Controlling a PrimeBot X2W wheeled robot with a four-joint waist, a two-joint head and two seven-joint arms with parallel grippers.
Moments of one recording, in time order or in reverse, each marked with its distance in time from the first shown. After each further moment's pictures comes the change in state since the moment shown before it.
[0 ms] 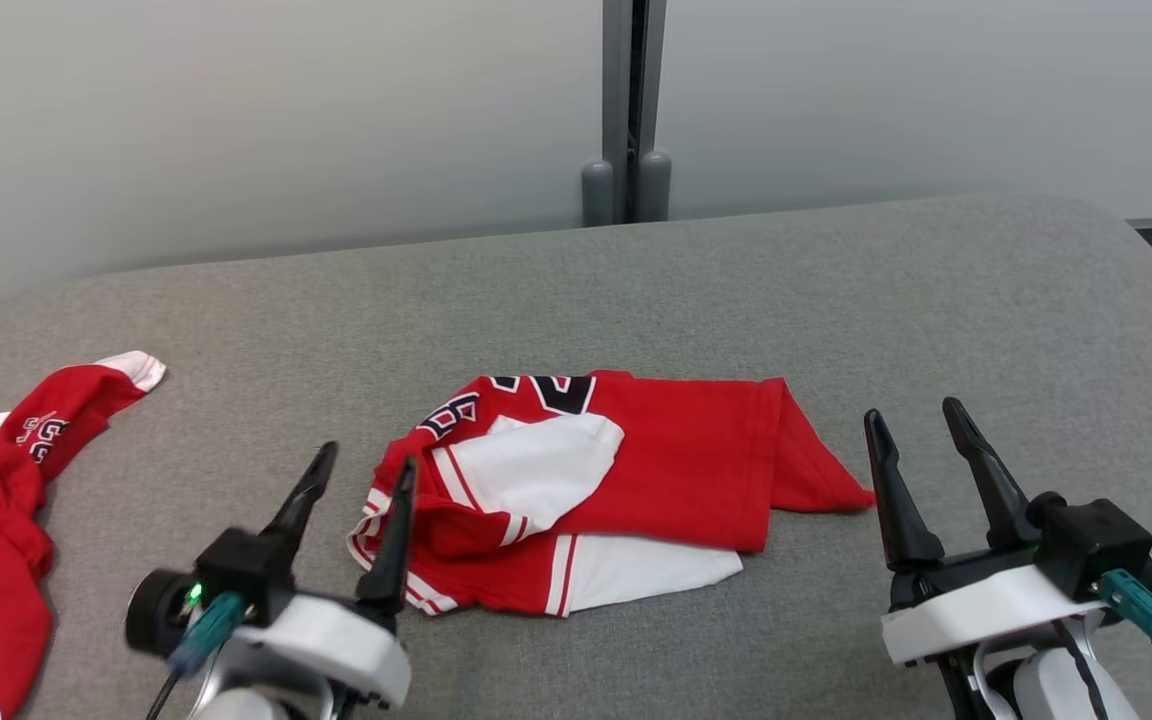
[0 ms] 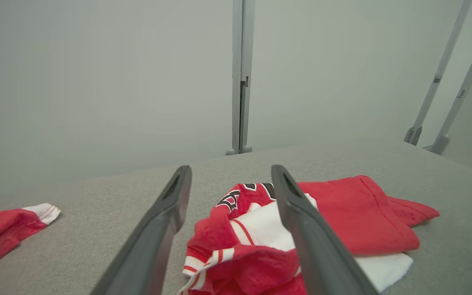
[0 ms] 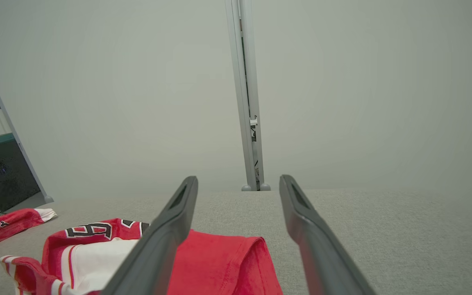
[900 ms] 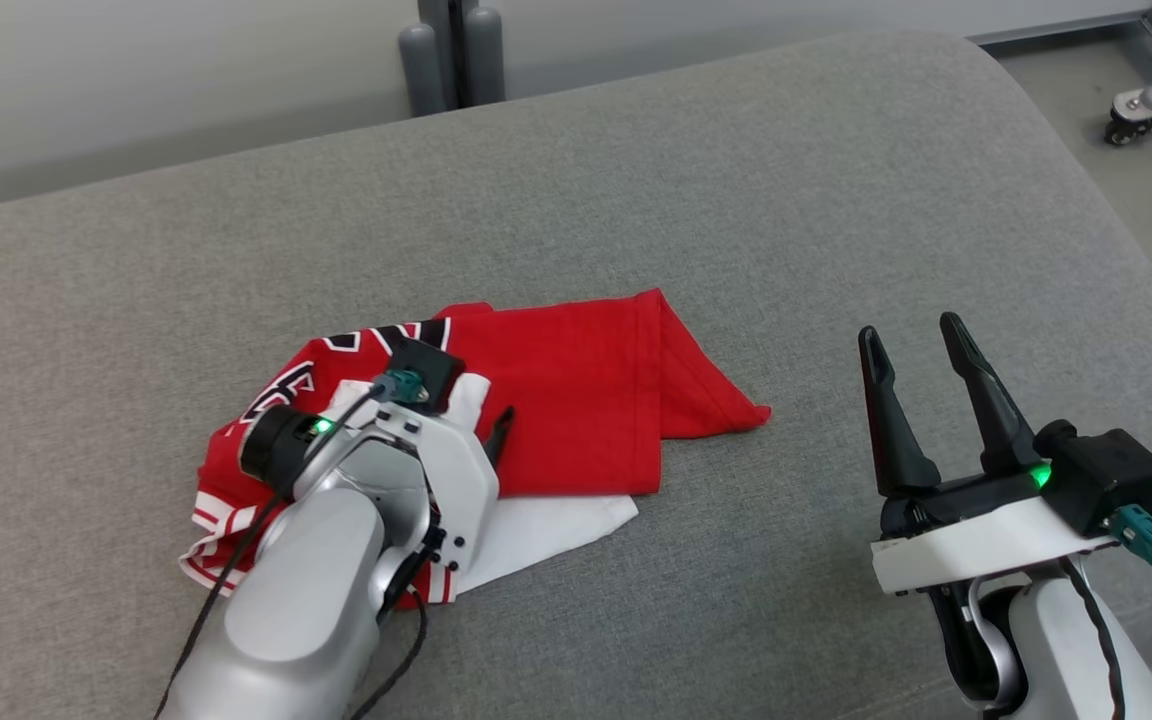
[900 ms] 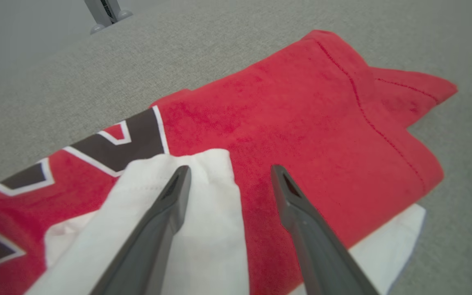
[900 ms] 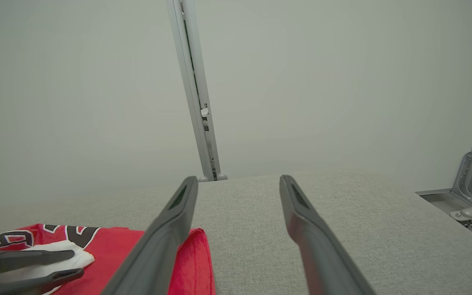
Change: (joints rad) left arm -0.493 -0.071 -0.241 0.532 0.004 -0.091 0.358; right arm -0.105 0.004 0.015 -0.024 0.024 0.000 0.000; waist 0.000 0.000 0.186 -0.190
